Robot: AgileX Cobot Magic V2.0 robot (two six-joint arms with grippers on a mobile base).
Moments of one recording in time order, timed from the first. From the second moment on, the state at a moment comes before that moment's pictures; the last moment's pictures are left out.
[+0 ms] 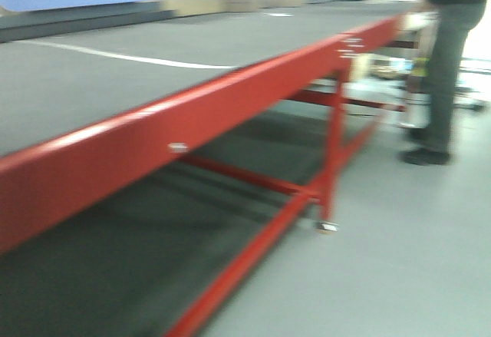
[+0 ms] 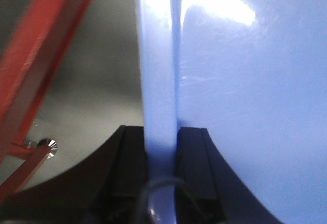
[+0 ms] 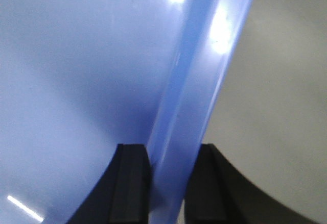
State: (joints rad) left arm -0.40 1.49 -1.62 -0.17 1.27 -0.18; right arm 0.49 1.34 -1.52 -0.15 1.25 0.33
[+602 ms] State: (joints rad) left arm -0.40 1.49 -1.62 -0.17 1.27 -0.18; right arm 0.49 1.34 -1.52 -0.15 1.25 0.33
